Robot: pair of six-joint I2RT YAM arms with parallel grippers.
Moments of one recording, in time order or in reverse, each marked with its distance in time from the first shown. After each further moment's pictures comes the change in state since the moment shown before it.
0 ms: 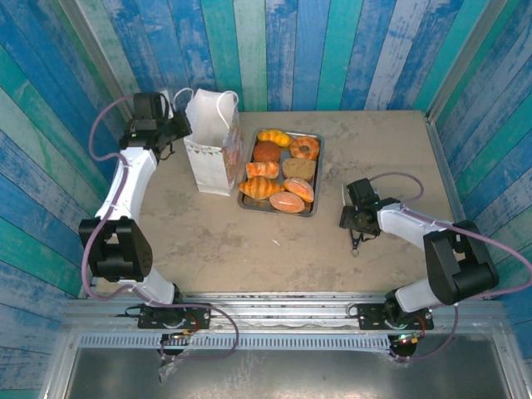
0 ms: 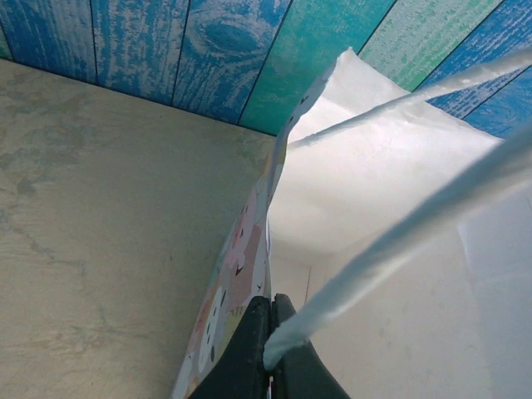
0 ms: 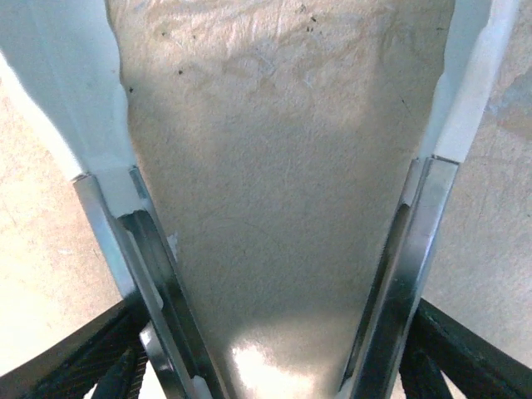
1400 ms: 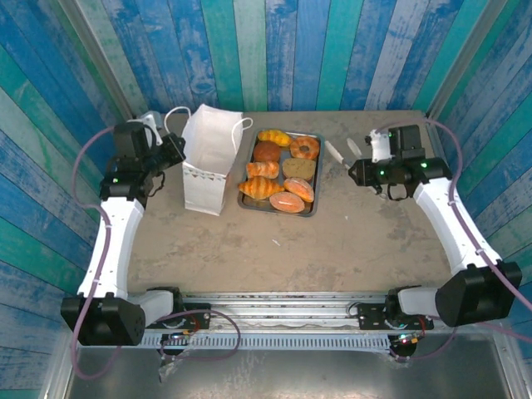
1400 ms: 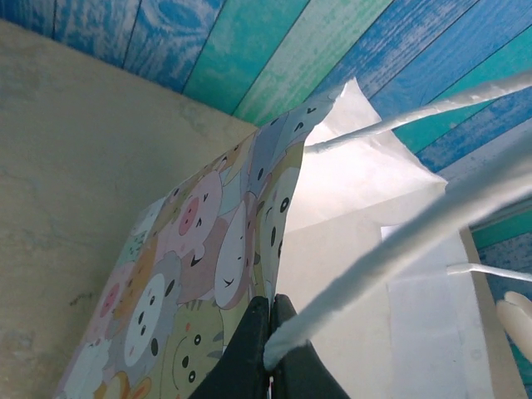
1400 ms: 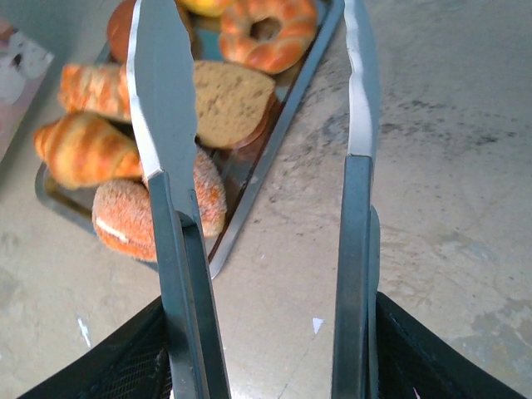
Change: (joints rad) left arm 0.001 -0.435 -0.279 -0.064 0.124 -0.152; right arm -0.164 -0.147 0.538 -0.363 -0.428 -0.544
